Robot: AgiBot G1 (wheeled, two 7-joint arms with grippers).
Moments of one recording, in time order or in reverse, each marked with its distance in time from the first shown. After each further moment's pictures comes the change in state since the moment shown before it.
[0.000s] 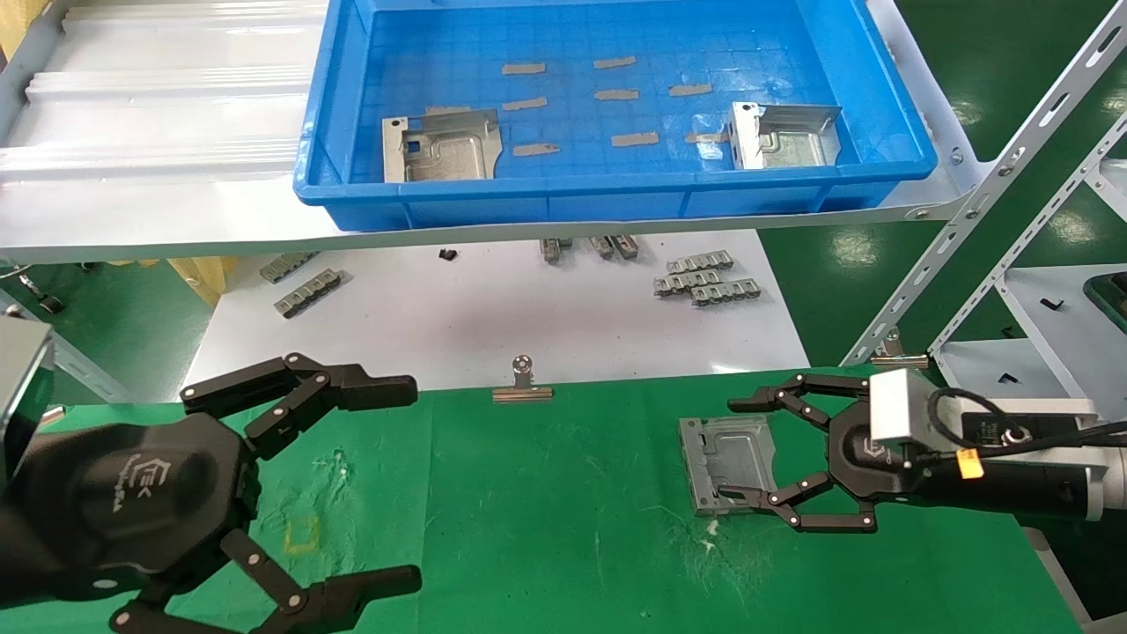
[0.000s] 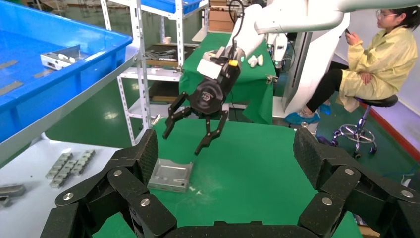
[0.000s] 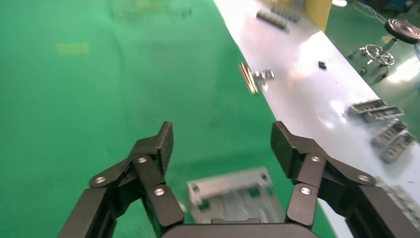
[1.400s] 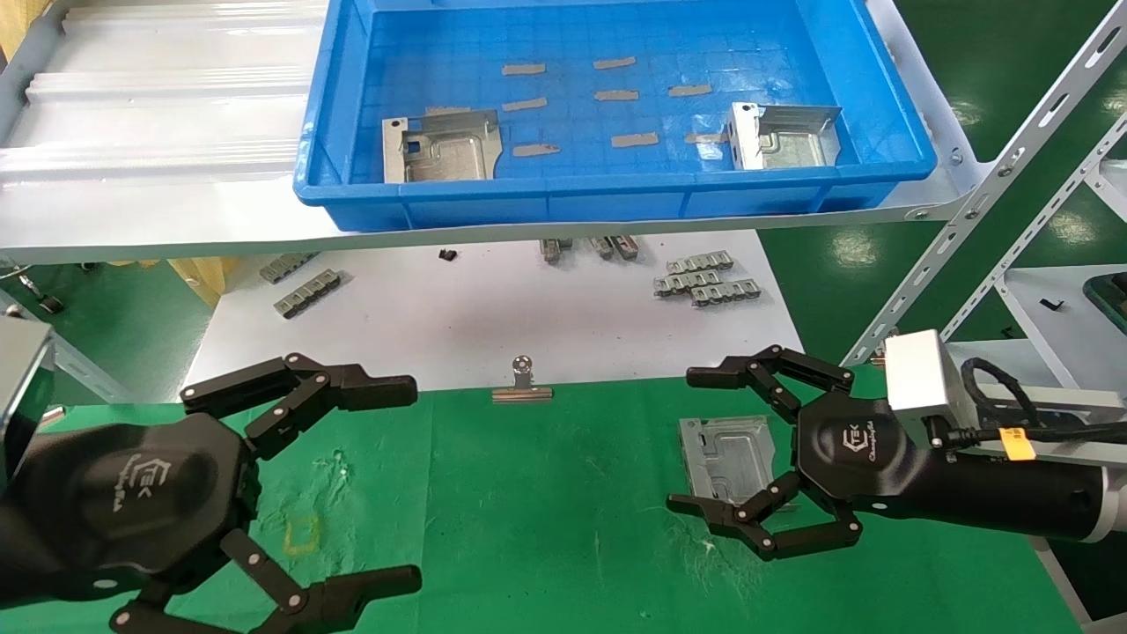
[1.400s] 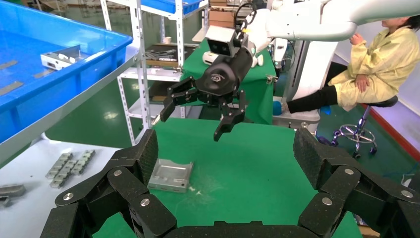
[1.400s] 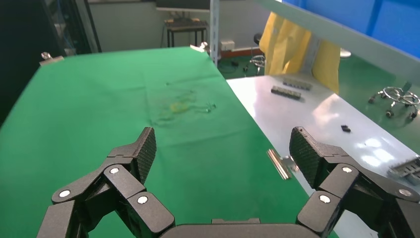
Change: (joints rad) left arm 0.000 0.000 0.001 0.001 -0.001 0.000 0.001; right arm -0.213 0.097 0.305 0.444 0.050 0.040 0.372
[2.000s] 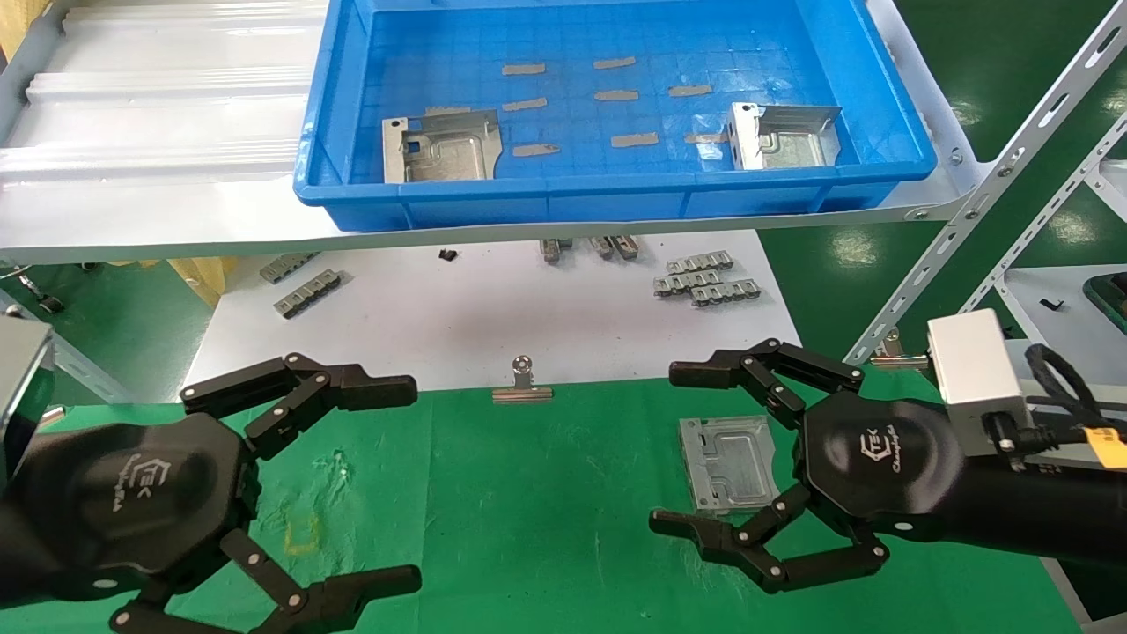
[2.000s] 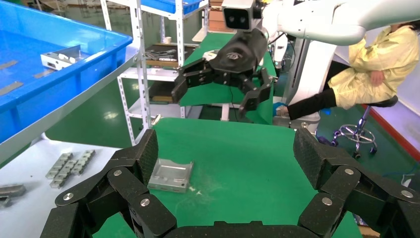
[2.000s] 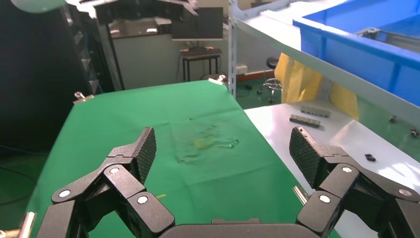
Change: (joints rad) left arm 0.000 0.000 0.001 0.000 0.000 0.000 0.000; right arm -0.142 0.055 0.226 0.297 -0.004 0.033 0.240
